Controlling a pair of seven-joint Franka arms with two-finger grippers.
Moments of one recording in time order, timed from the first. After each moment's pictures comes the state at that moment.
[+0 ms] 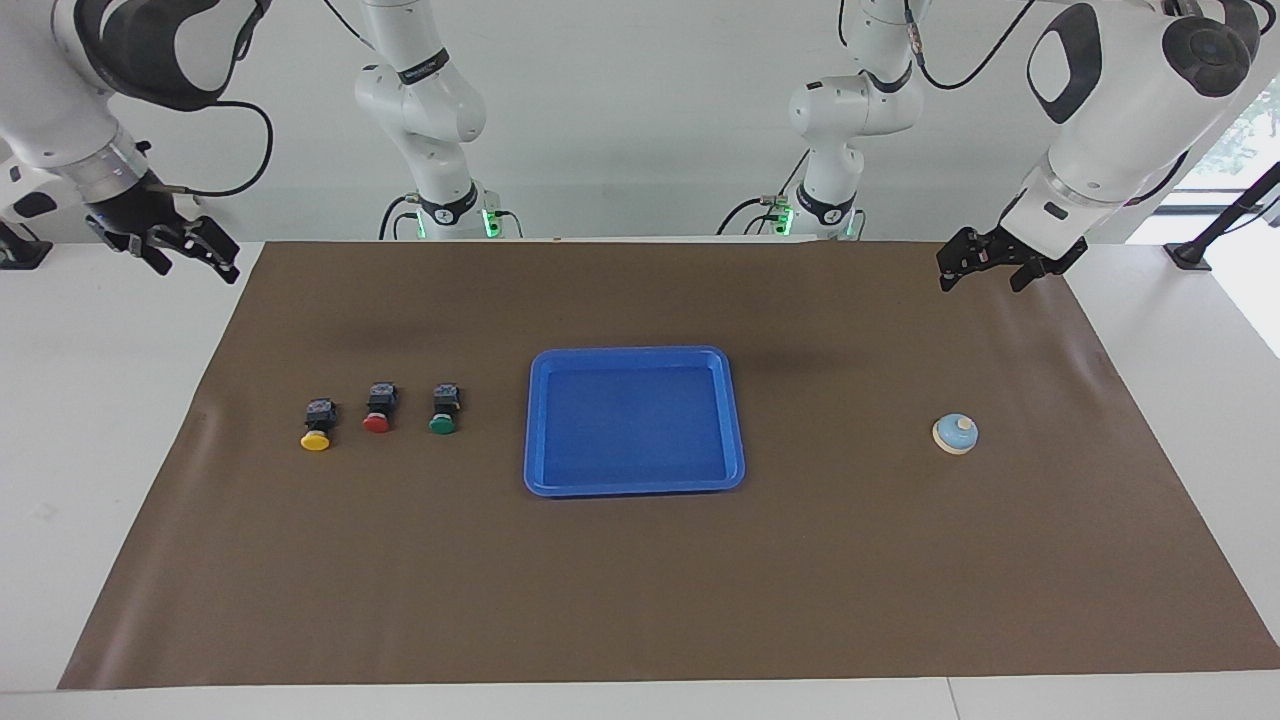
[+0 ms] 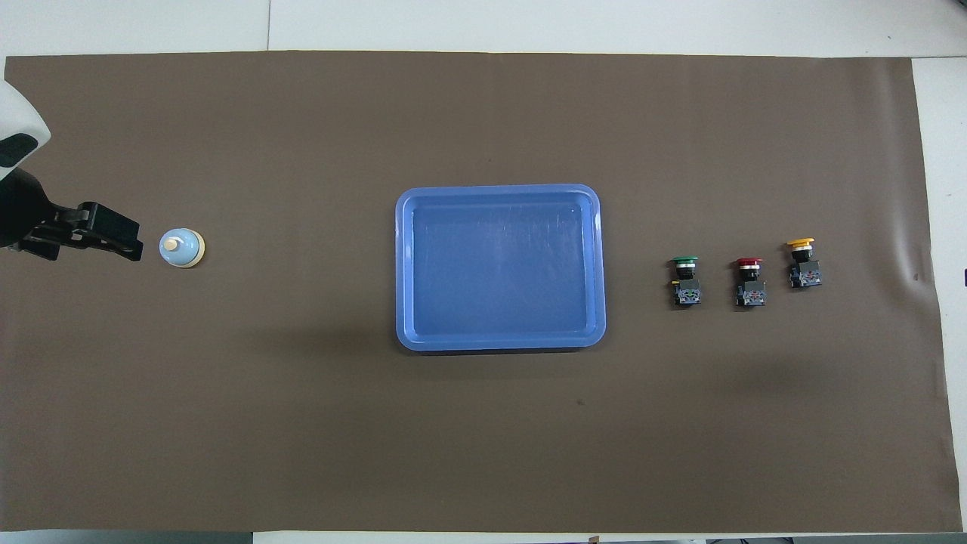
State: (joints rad) left arm 0.02 0.07 -0.10 -1.55 0.00 1.46 0.02; right arm -0.44 -0.03 0.07 -1.77 -0.01 1.65 -0.18
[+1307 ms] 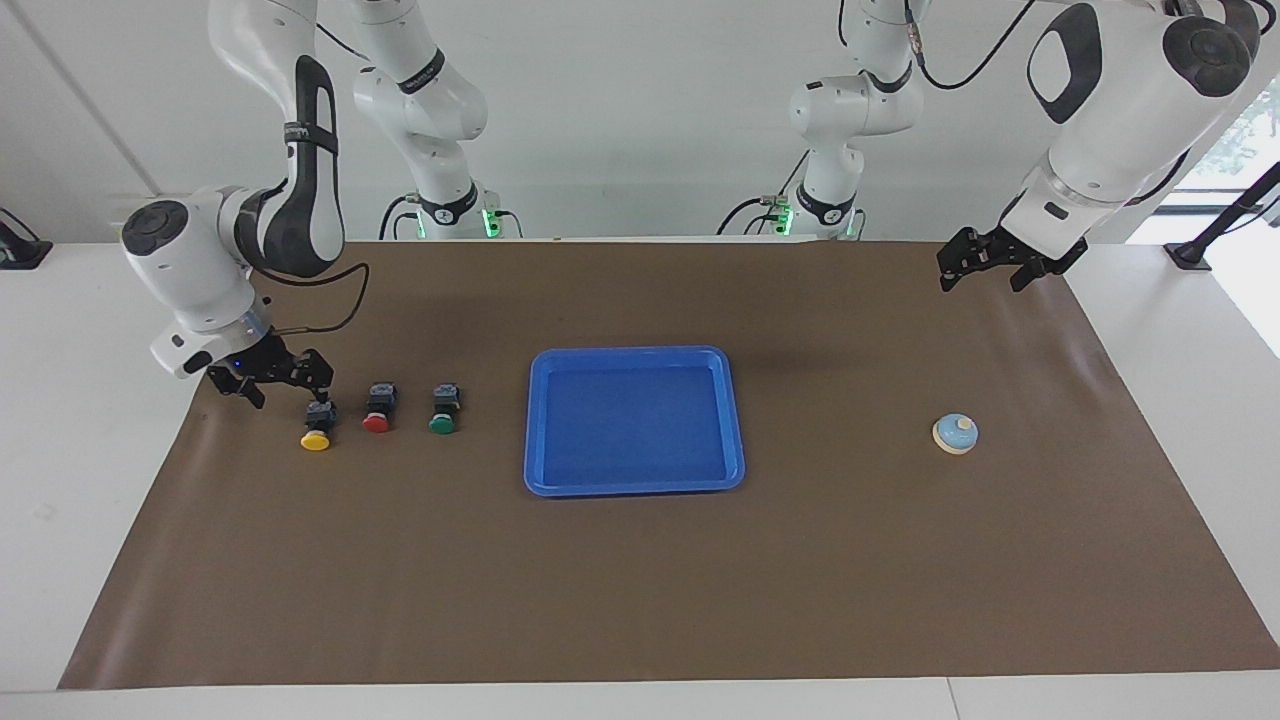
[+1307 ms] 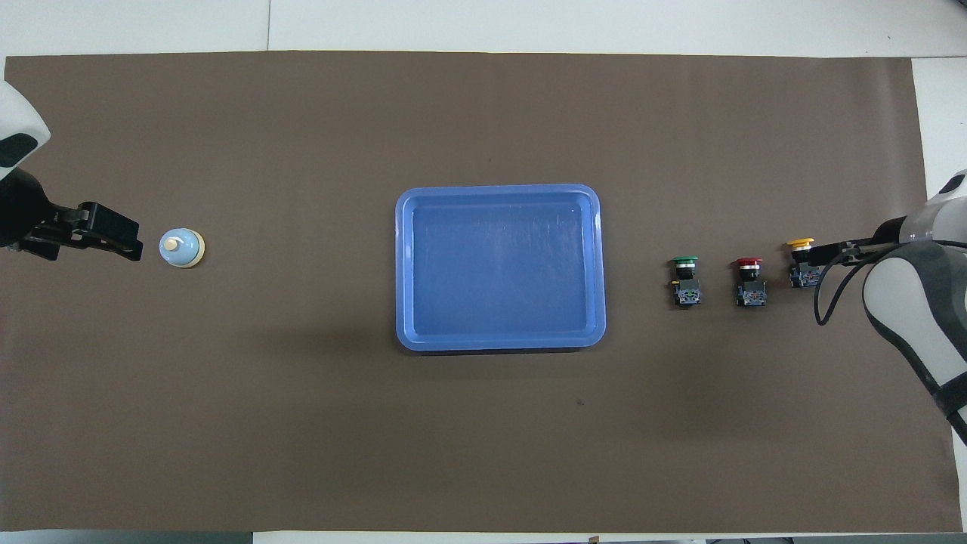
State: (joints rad) left arm 0.02 0.07 -0.10 -1.55 0.00 1.46 0.02; right arm -0.33 0.13 0.09 -2.13 0.00 2.30 -0.31
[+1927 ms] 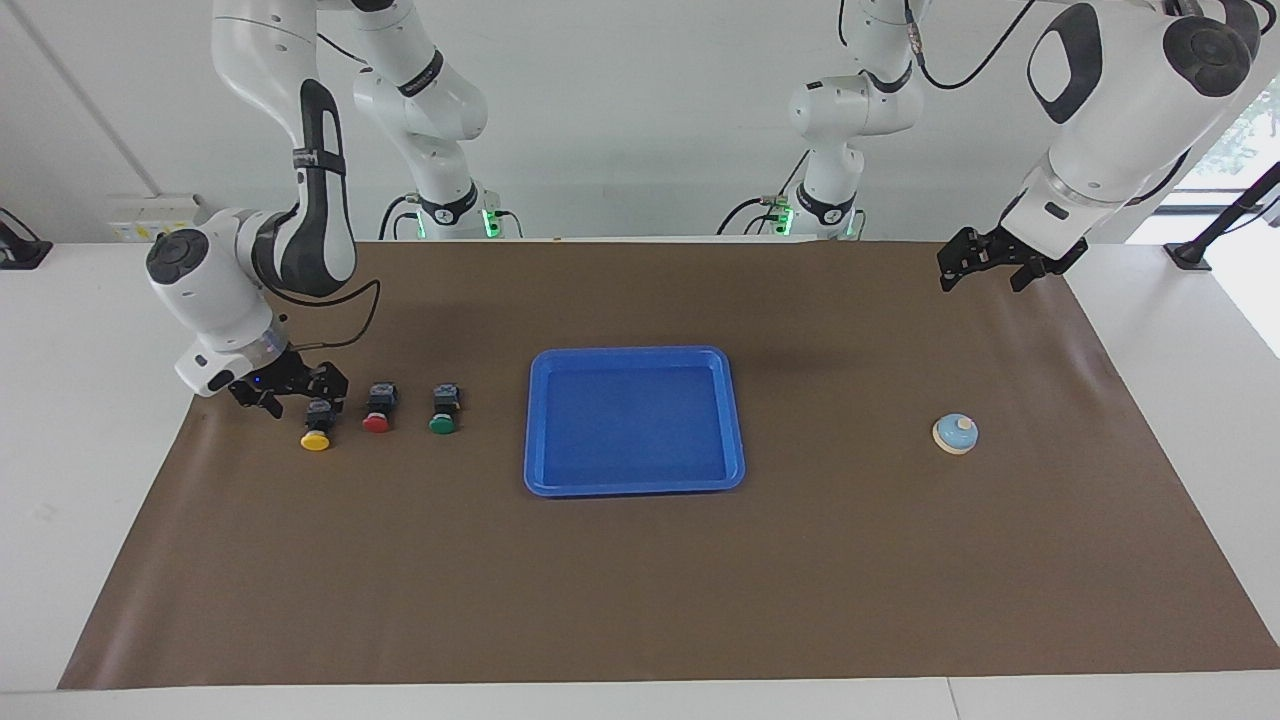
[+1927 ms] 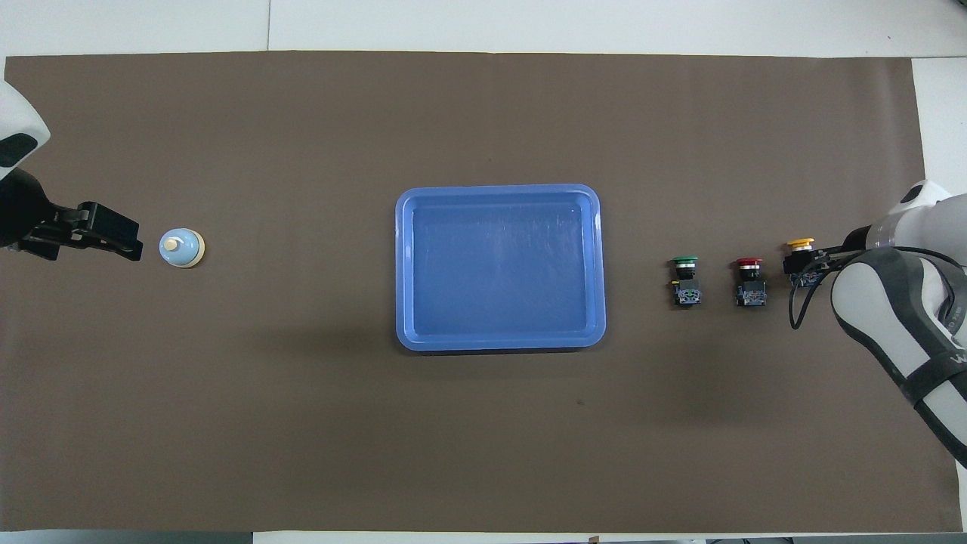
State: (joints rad) left arm 0.02 0.07 -0.10 -1.55 0.00 1.46 0.02; right arm -0.31 0.18 0.09 -2.14 0.00 2.33 -0.31
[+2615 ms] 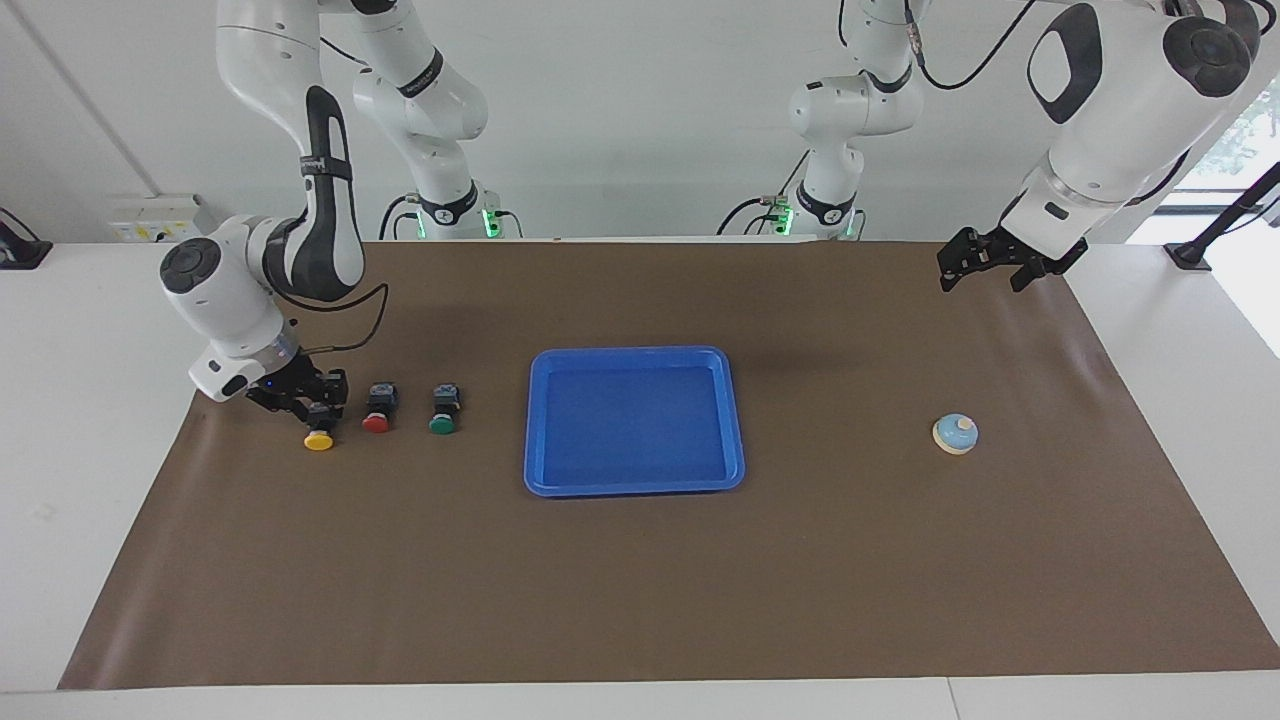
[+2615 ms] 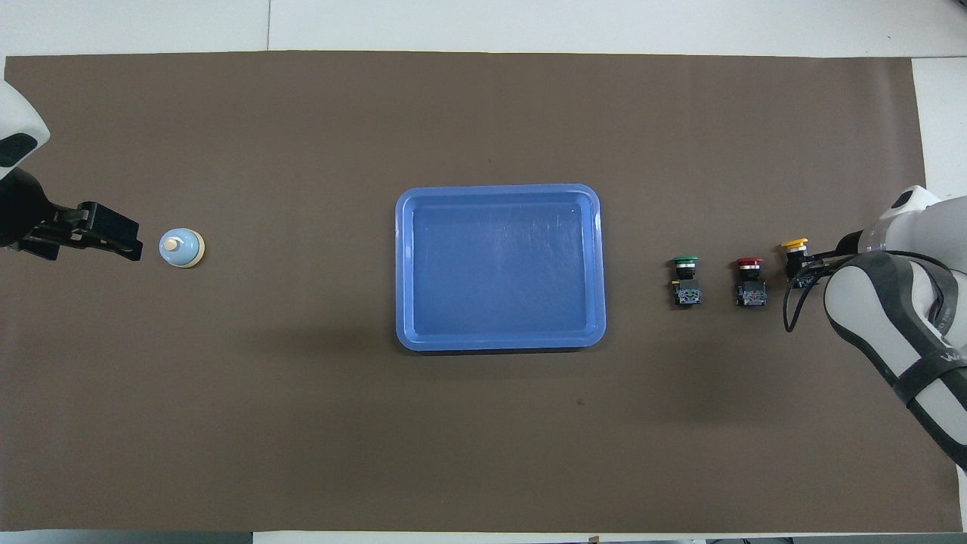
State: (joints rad) left arm 0.02 0.07 -0.10 -1.55 0.00 1.46 0.02; right arm -0.32 0.20 0.09 -2.16 0.01 2.35 -0.31
